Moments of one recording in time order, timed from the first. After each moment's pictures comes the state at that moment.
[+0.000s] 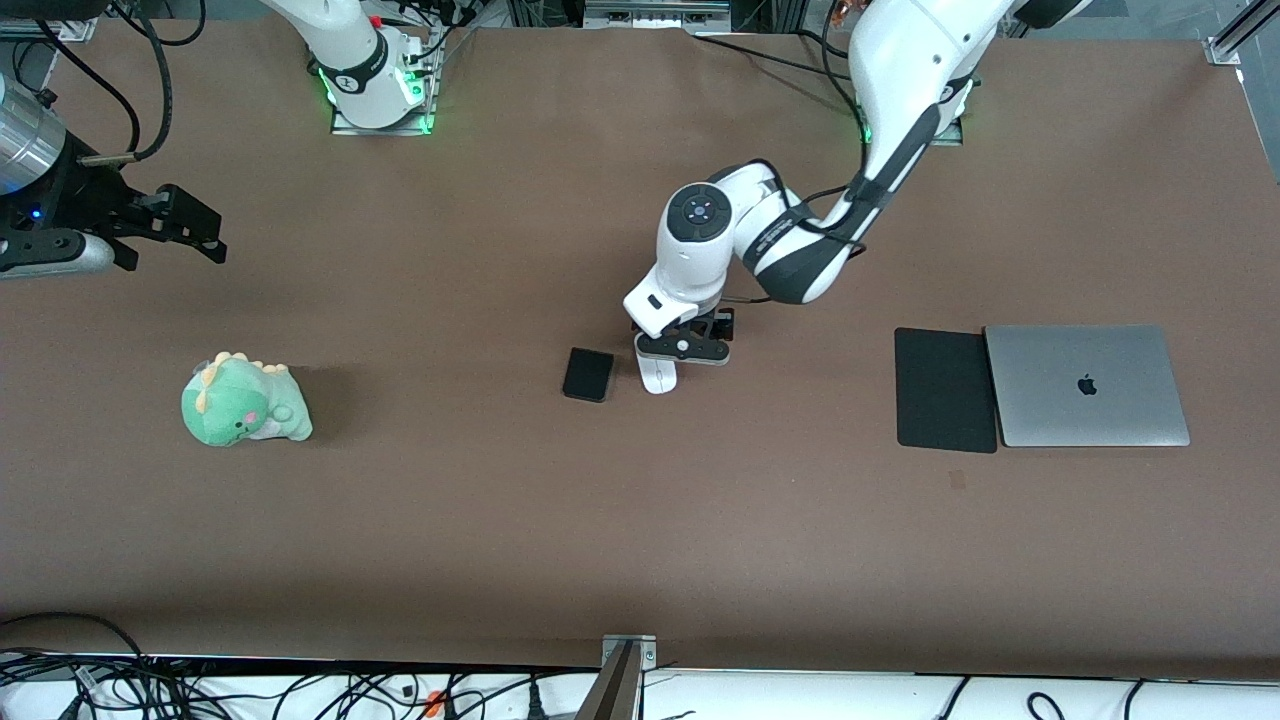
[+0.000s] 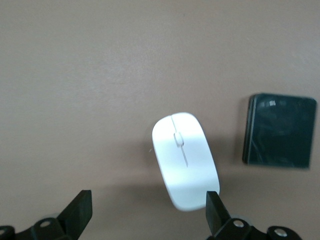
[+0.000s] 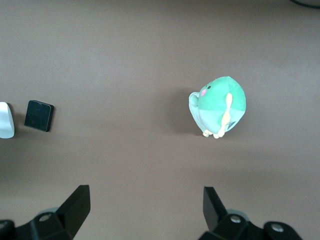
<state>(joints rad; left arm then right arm) -0.39 0.70 -0.40 -1.66 0.40 2.34 -0.94 0.23 0.03 -0.14 -1.57 0.03 1.63 -0.01</state>
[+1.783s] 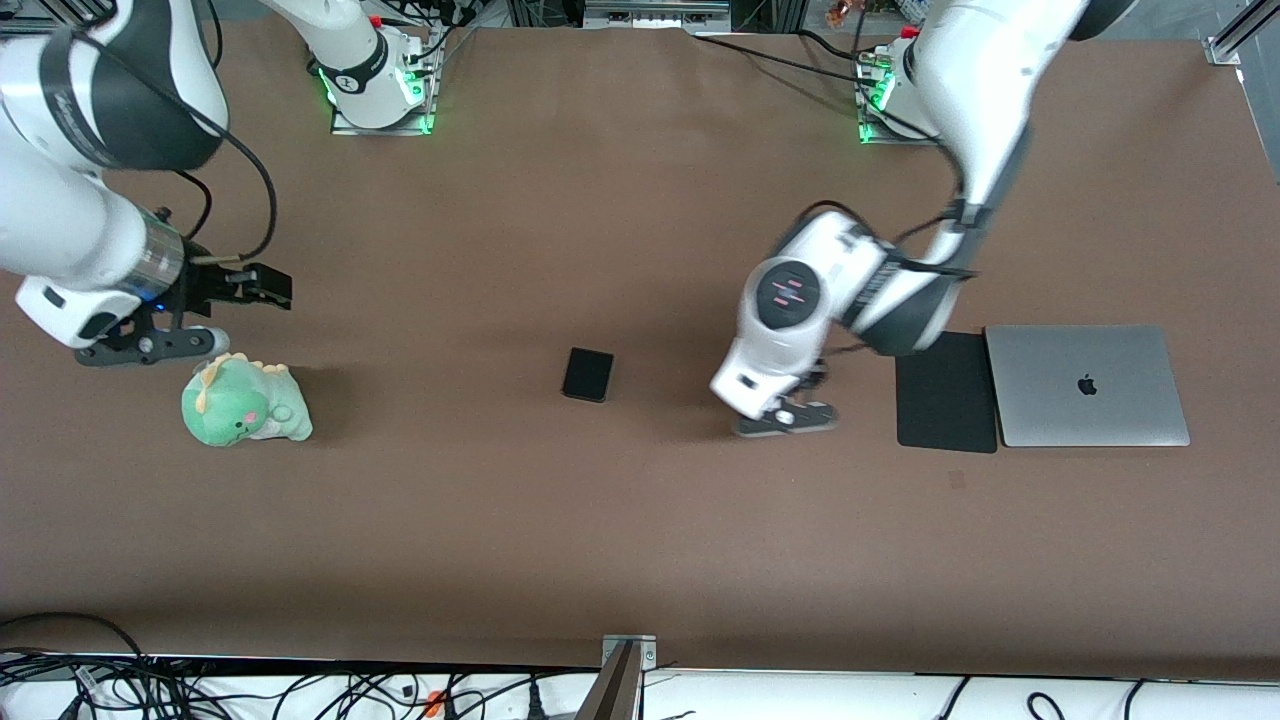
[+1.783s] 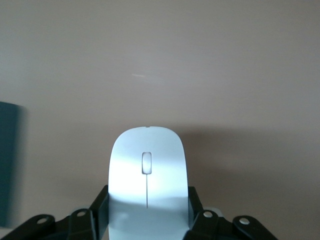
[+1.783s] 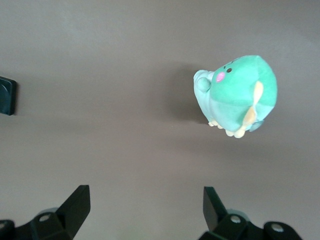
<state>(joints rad) -0.19 0.65 -0.34 -1.47 0.31 1.95 -0.68 0.26 0.23 -0.14 -1.57 0.00 1.64 -0.01</state>
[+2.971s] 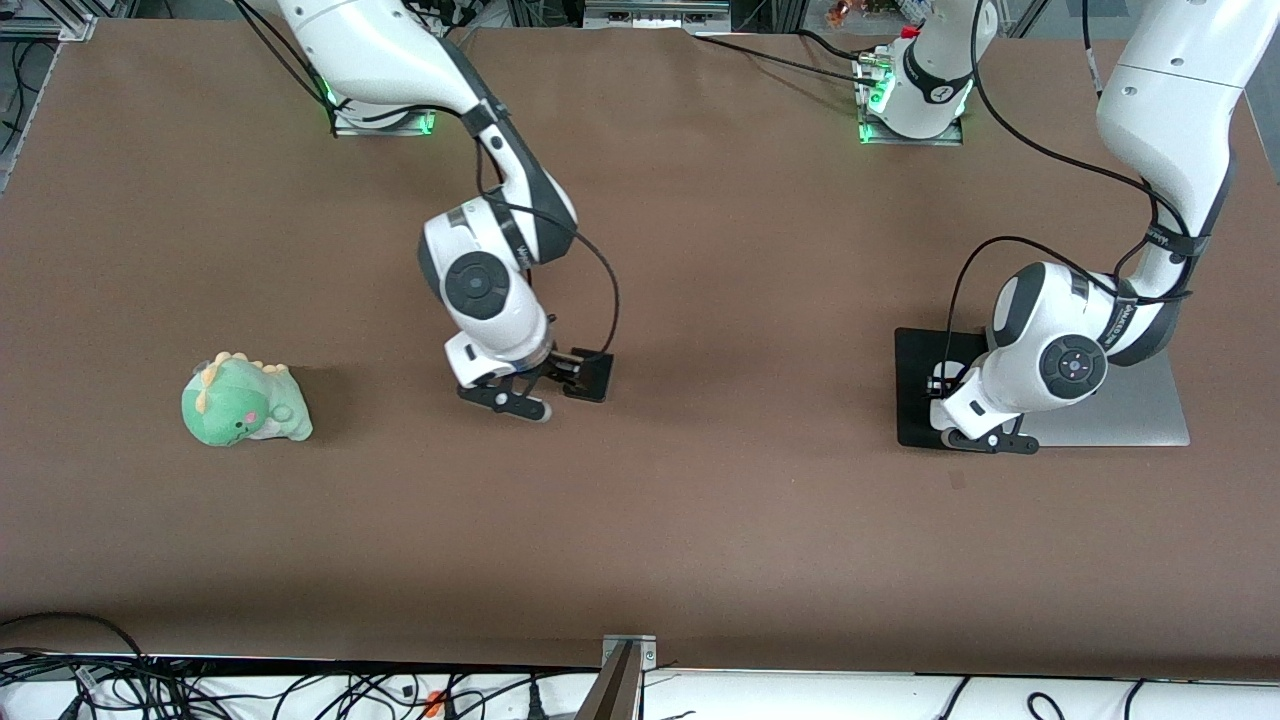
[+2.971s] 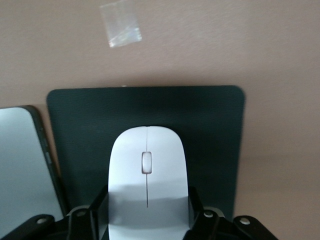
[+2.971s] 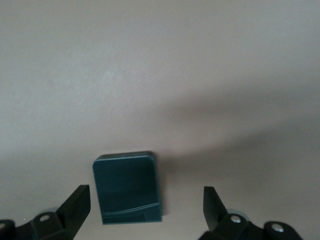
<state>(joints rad) 0.30 0.60 -0.35 -1.88 0.31 2.25 -0.15 0.70 0.69 -0.13 -1.57 0.16 2.29 0.79</state>
